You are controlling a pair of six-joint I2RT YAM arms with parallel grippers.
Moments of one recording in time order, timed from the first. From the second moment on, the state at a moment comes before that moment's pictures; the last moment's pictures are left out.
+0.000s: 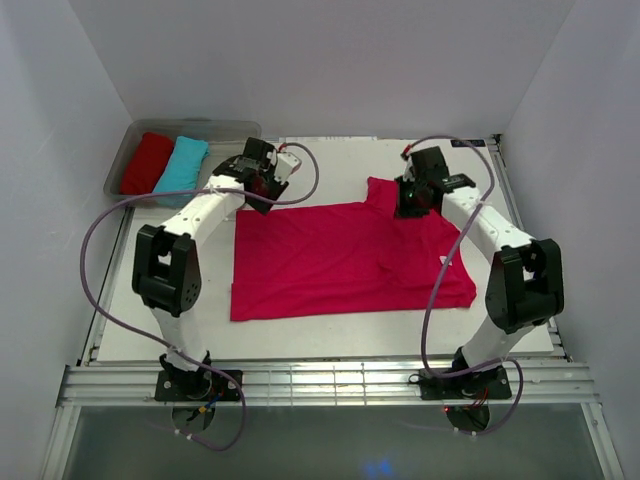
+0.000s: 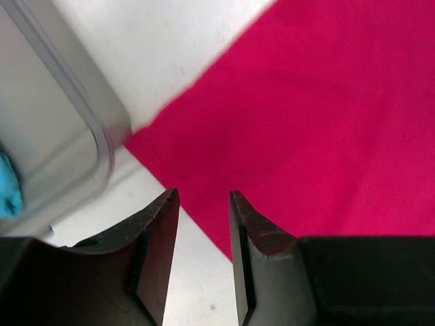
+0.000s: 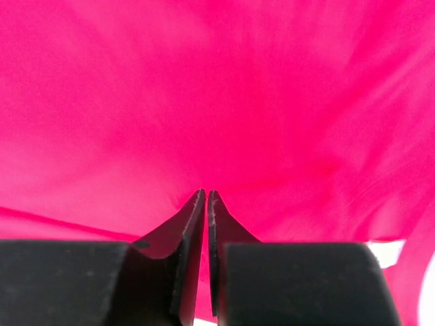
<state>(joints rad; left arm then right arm) -0.35 1.80 1.50 -0.70 -0.03 0.37 0.32 1.67 1.23 -0.57 -0.10 0.21</state>
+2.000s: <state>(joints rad) -0.33 2.04 1.50 -0.65 0.03 0.48 0.01 1.72 1.18 -0.35 -0.28 0.16</state>
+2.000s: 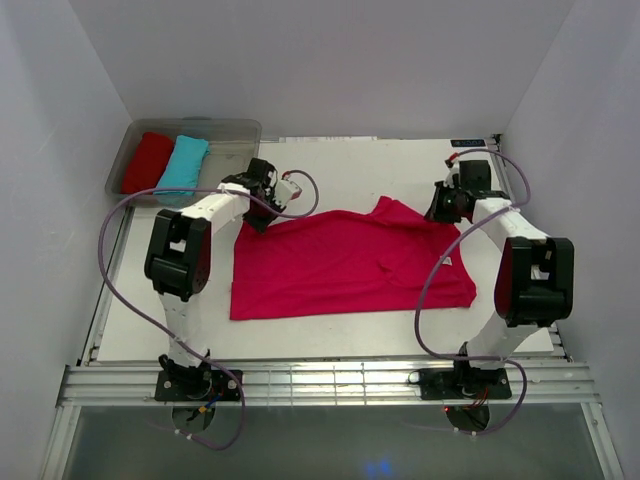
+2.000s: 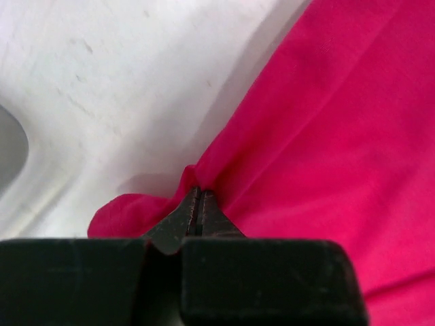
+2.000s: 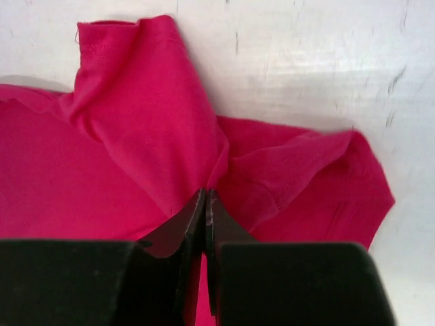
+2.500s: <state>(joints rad) -0.35 1.71 1.19 -0.60 0.05 0.52 0.01 1.32 0.82 -0.33 -0.22 0.18</state>
